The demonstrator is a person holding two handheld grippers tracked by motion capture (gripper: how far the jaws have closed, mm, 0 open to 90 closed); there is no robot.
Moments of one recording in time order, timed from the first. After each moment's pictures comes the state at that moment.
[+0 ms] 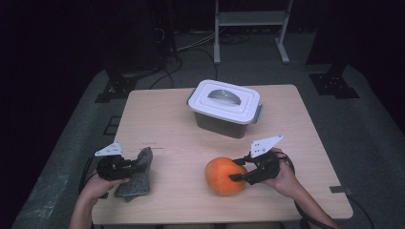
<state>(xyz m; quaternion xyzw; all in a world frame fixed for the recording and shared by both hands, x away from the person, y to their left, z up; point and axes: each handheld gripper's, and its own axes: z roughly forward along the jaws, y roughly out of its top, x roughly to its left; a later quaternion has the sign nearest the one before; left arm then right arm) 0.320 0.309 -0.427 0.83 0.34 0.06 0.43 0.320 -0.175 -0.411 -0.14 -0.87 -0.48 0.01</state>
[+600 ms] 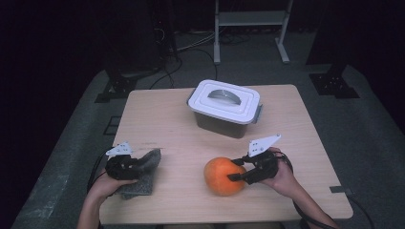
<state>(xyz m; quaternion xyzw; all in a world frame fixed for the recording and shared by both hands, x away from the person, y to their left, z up) 0.323 0.286 -0.427 0.84 0.32 0.06 0.42 0.320 -0.170 -0.409 -0.15 -0.87 -0.47 0.02</state>
